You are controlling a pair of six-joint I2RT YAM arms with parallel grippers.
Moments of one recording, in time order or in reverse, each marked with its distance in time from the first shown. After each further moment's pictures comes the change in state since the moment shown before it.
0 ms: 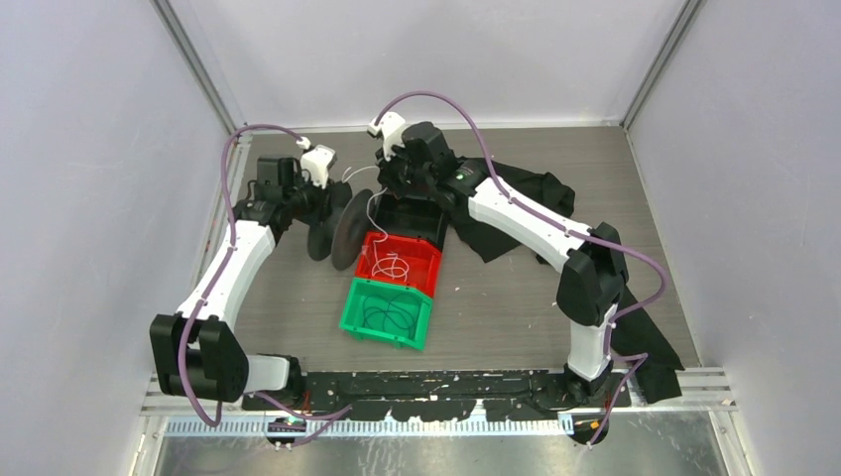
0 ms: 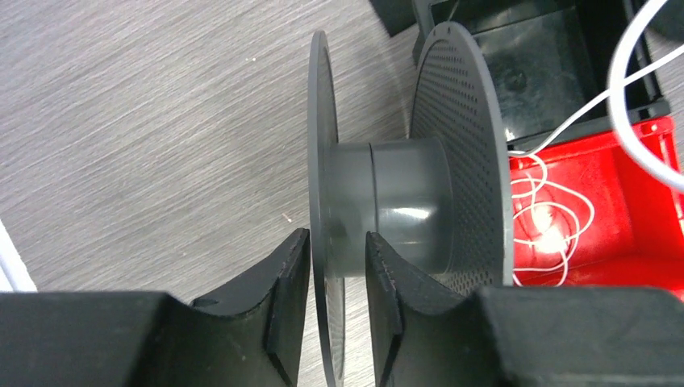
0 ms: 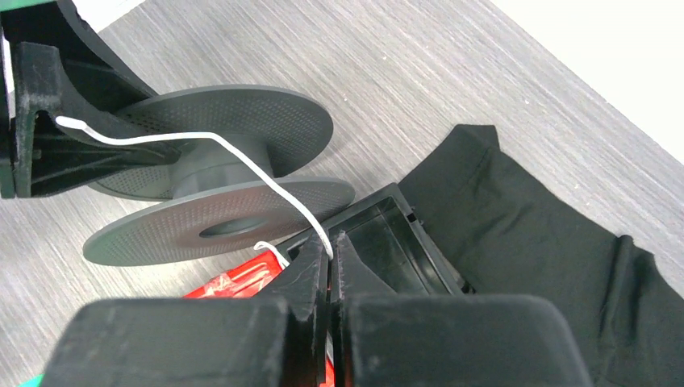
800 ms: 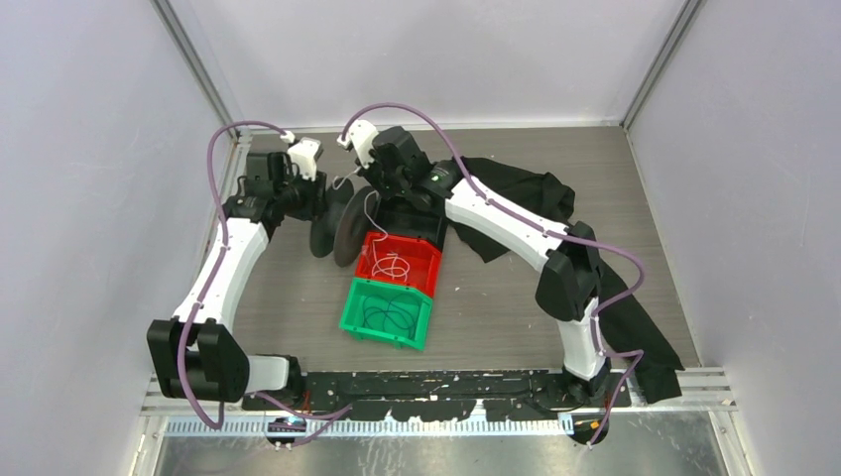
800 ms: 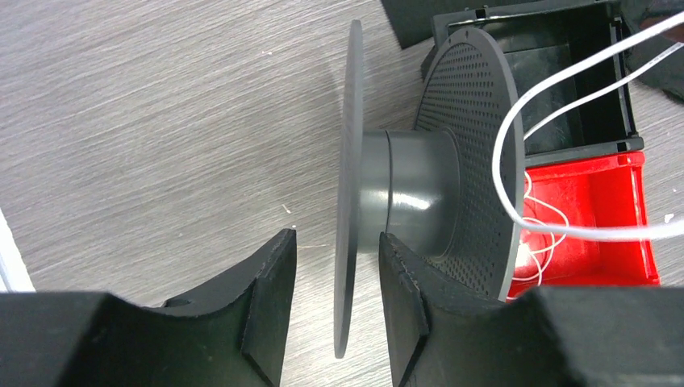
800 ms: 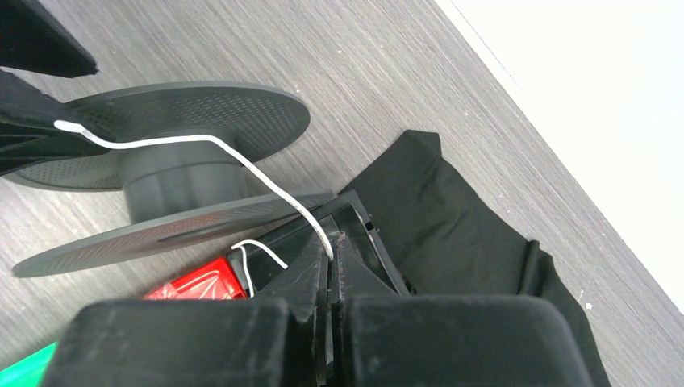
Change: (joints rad) left arm 0.037 -0.004 0.056 -0.049 0.006 -0.093; right arm 0.075 0.108 0.181 -0.129 0.198 -0.188
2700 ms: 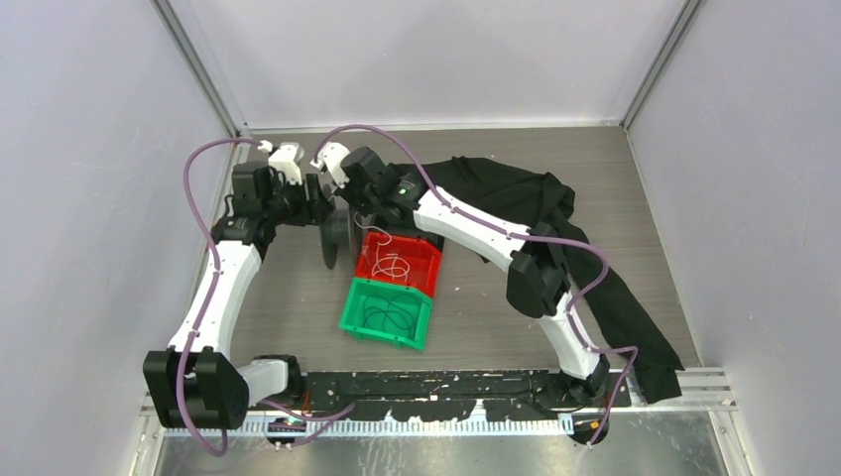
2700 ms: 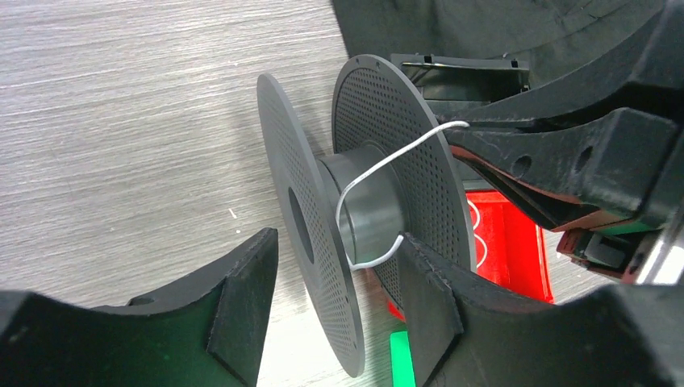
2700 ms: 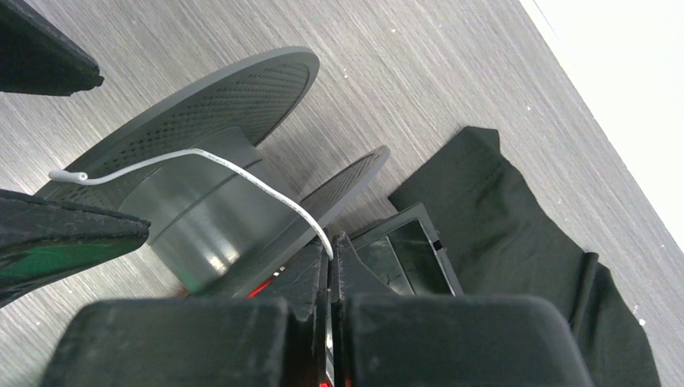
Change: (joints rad) left arm 0.061 -0.133 -0.129 0.119 0.105 -0.229; right arm 0.091 0.186 0.160 -0.061 0.074 0.016
